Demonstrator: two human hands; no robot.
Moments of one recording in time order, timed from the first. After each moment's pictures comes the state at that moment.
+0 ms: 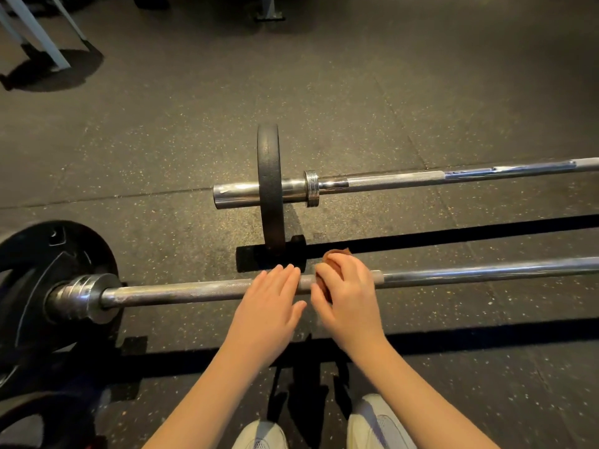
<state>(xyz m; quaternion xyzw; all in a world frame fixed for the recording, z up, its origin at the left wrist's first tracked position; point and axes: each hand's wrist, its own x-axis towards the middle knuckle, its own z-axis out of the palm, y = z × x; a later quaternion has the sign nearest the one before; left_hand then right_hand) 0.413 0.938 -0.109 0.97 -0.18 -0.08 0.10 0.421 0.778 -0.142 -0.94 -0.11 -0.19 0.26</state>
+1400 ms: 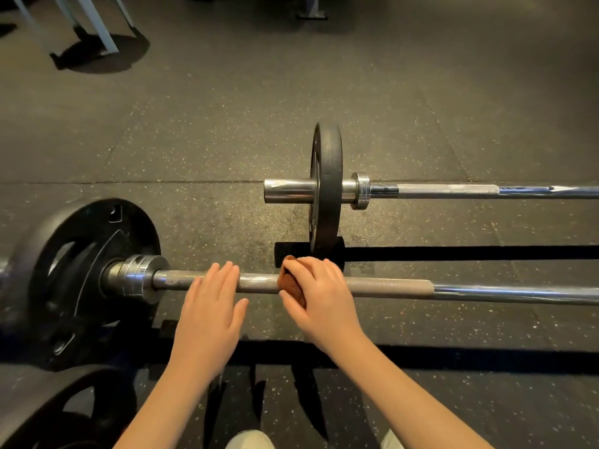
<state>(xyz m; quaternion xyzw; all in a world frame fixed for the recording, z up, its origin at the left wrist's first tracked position) 0.382 1.066 -0.129 0.99 -0.01 -0.01 0.13 0.425 0.870 -0.130 -0.93 -0.20 -0.07 0.30</state>
